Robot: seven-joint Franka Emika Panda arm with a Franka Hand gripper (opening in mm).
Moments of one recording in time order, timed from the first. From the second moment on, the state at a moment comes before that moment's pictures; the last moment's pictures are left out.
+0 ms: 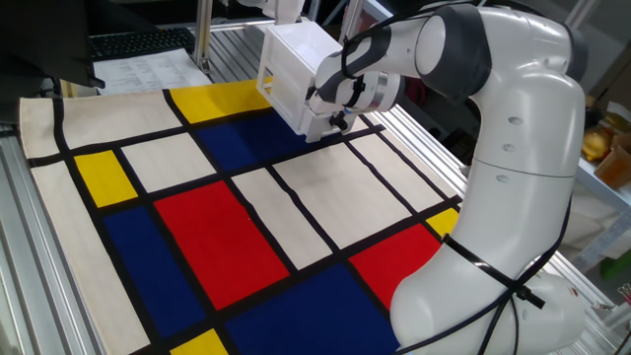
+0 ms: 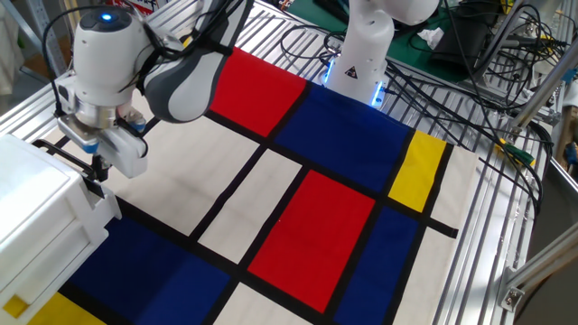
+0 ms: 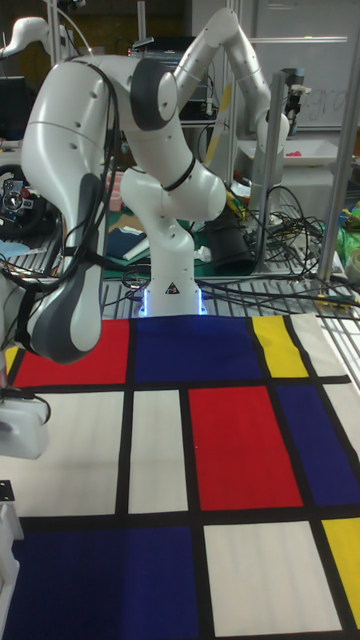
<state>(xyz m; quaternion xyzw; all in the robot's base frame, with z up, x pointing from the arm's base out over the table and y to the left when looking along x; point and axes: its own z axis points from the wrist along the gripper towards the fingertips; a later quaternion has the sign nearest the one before) 0.613 -0.277 0.128 0.06 0.99 -0.03 0.13</state>
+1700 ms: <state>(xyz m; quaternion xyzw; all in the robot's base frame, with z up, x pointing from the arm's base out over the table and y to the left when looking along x) 0.606 -0.274 0.130 0.09 0.99 -0.02 0.12</state>
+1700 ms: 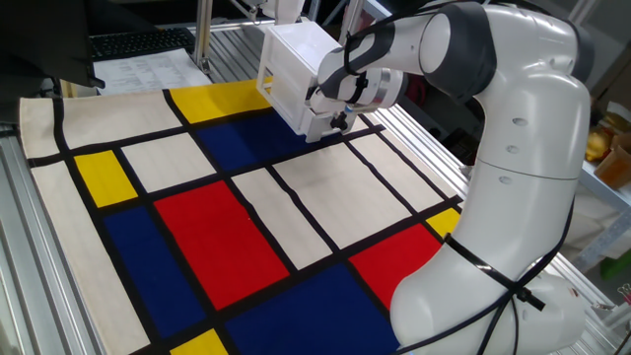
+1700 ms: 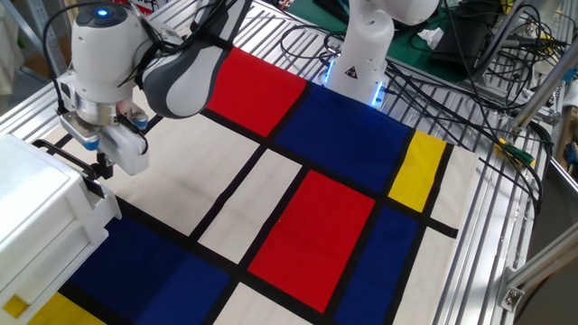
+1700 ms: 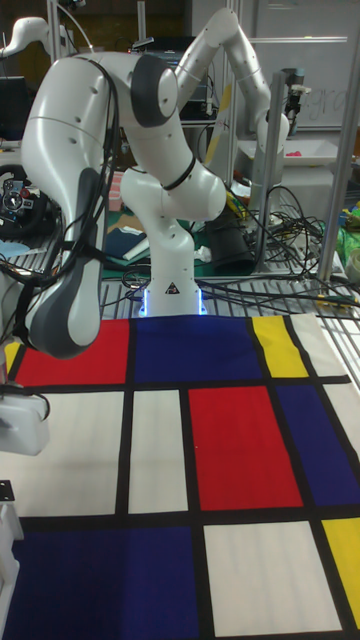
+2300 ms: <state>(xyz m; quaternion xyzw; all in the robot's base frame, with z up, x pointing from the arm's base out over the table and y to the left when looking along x) 0.621 -0.272 0.129 0.09 0.98 -0.02 0.15</state>
